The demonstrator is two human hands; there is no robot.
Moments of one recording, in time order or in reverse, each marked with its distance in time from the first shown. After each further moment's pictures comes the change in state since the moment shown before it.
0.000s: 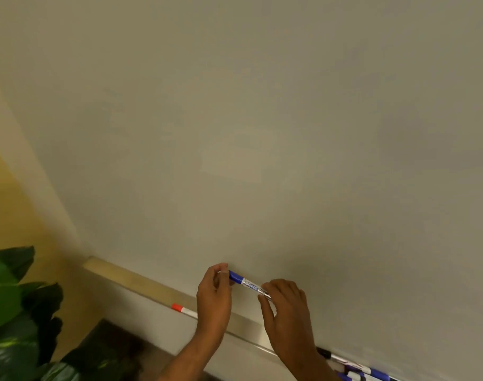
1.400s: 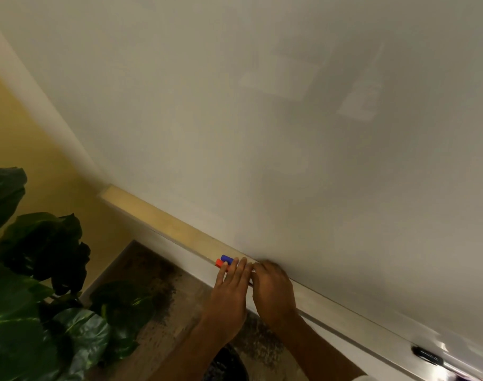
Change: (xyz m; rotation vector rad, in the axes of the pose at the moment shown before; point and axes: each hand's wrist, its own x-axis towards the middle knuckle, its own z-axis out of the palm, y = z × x) left_hand 0.113 -0.254 -0.114 1.342 -0.587 0.327; right_hand -0.033 -0.003 0.304 -0.194 -0.713 0.123
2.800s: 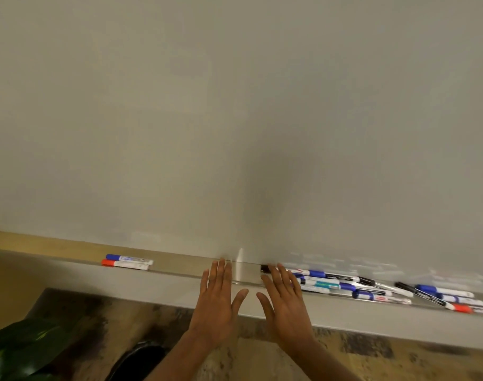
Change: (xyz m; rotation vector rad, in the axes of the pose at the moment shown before) left_hand -0.058 0.267 0.000 -0.160 -0.053 0.178; right_hand -0.277 0.214 -0.099 -0.099 0.273 0.242
